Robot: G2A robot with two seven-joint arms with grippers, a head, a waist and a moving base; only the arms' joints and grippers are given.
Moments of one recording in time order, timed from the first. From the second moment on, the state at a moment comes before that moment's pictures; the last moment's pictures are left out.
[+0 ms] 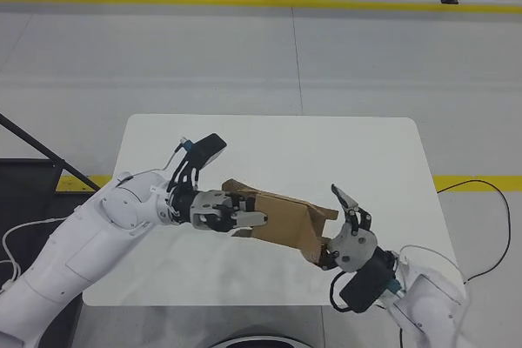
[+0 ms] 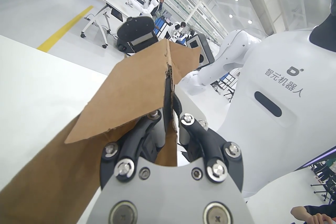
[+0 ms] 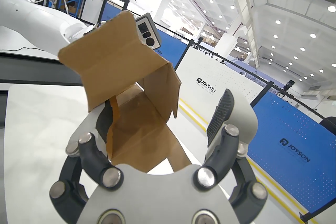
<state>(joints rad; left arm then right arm) 0.77 -0.85 -0.83 -1.64 -0.55 -0.93 -0.89 -1.53 -1.08 1.34 -2.15 -1.67 -0.45 -0.39</state>
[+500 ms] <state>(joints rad) 0.78 -0.85 -0.85 -1.65 -0.54 -0.92 -0.90 -1.55 -1.08 1.37 -2.15 -1.64 -0.41 -0.41</state>
